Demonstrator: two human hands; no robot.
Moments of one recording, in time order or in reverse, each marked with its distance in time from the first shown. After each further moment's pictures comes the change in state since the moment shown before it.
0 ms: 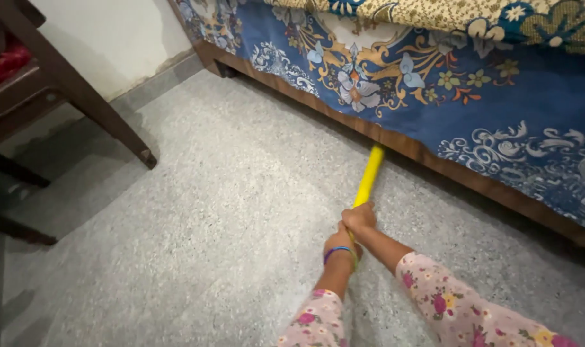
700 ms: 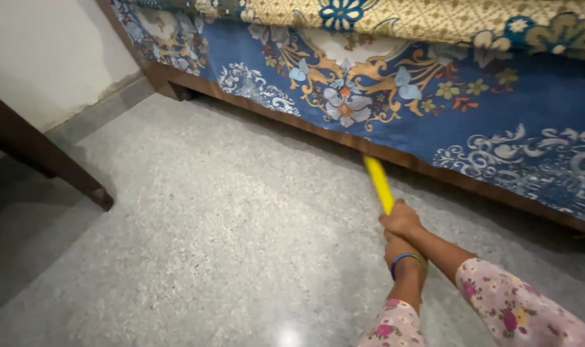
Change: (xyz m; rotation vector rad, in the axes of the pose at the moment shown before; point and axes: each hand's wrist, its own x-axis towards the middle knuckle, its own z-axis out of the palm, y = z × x) left_hand 0.012 0.083 0.075 -0.503 -0.074 0.003; right_hand 0.035 -0.012 -0.076 -0.614 -0.004 -0.212
